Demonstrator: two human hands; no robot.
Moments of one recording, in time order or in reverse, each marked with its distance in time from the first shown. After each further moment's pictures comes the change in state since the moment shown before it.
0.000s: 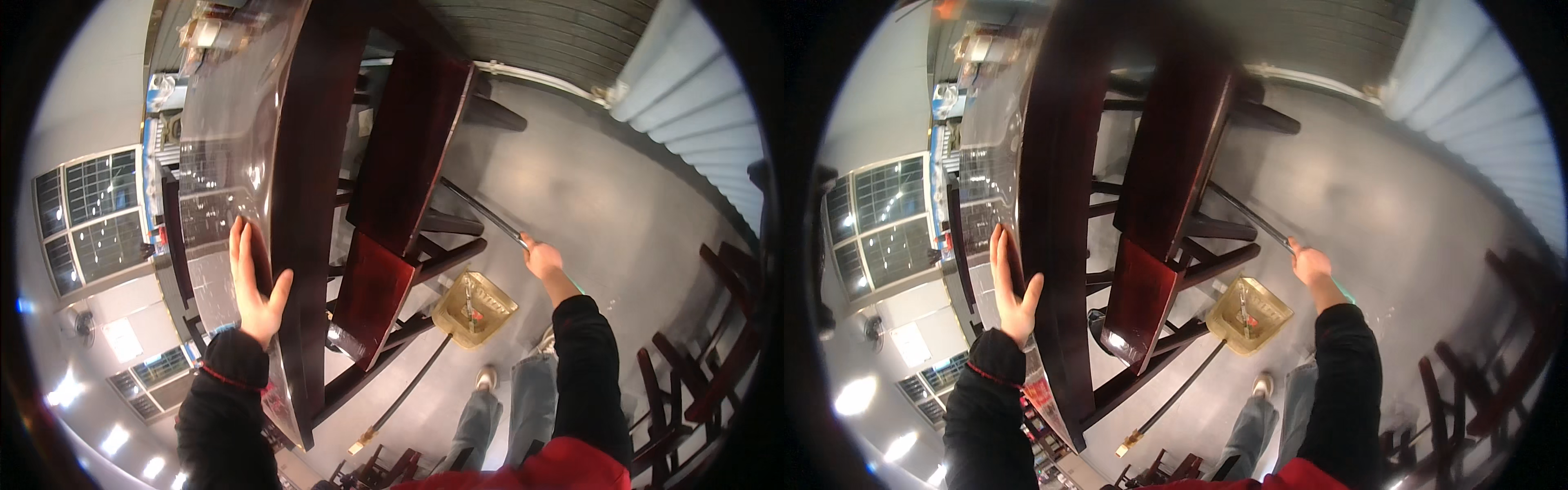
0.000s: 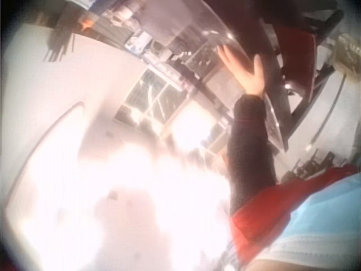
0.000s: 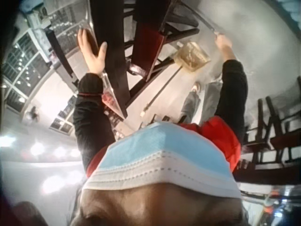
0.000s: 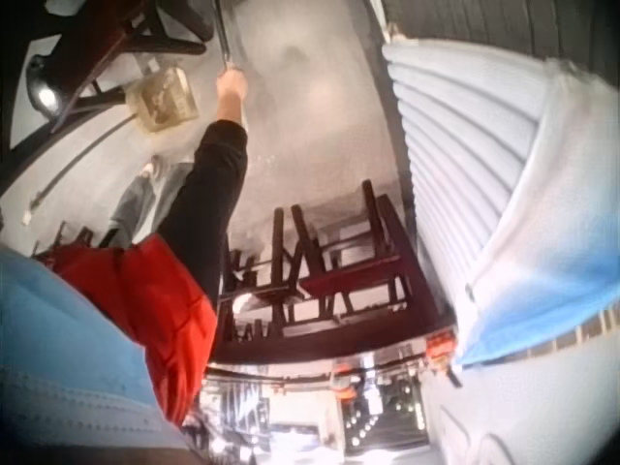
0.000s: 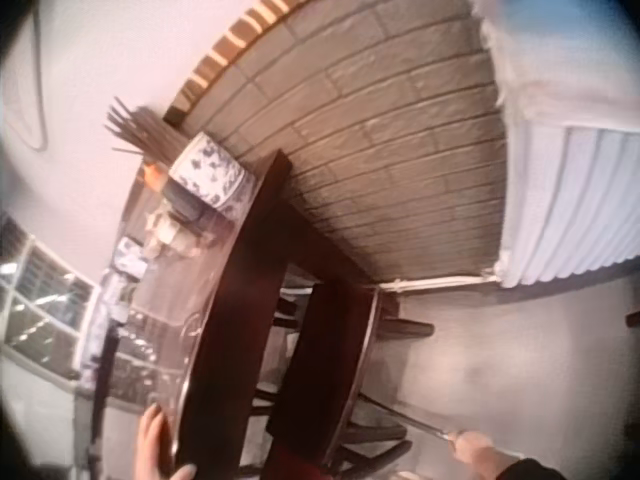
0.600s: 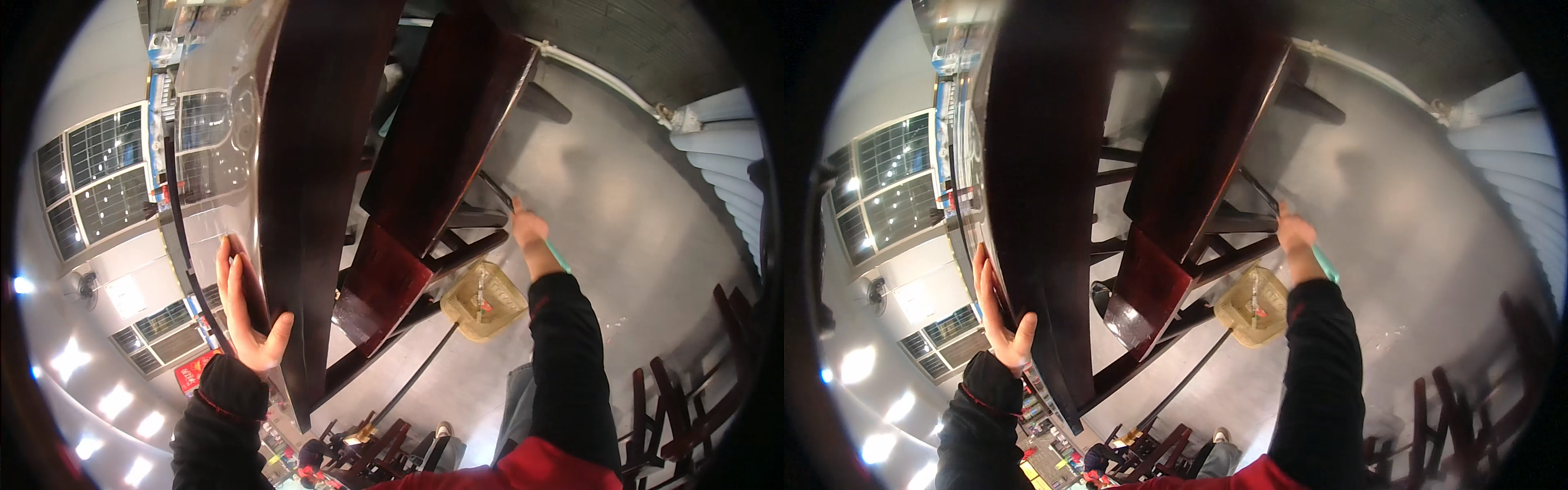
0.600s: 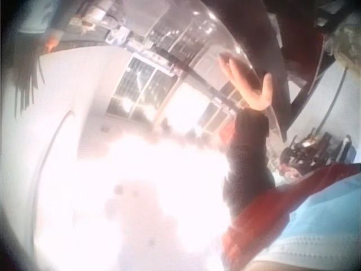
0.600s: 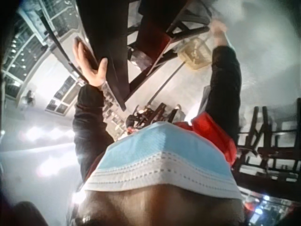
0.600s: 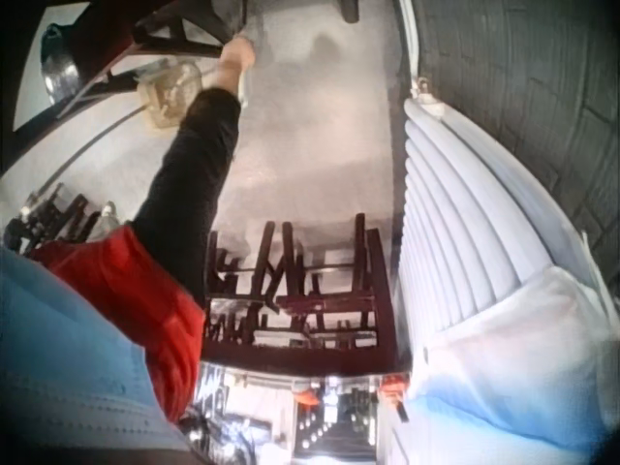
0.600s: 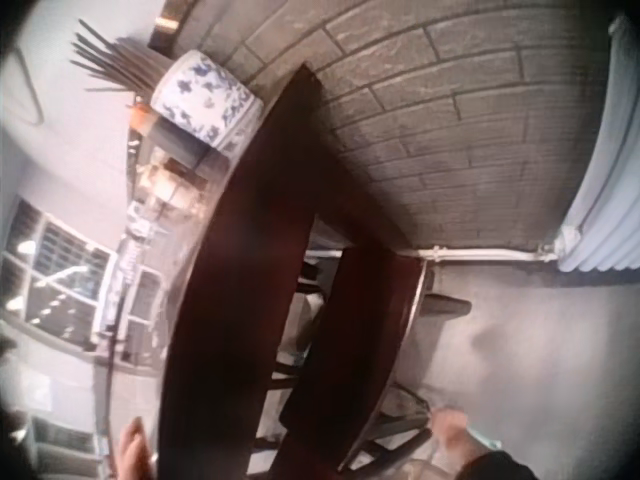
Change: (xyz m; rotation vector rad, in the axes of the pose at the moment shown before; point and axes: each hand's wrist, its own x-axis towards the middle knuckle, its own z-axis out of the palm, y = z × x) left_hand 0.008 -0.012 0.000 -0.153 -0.067 -0.036; right_hand 0.130 -0.078 0.030 0.022 -0.125 0.141
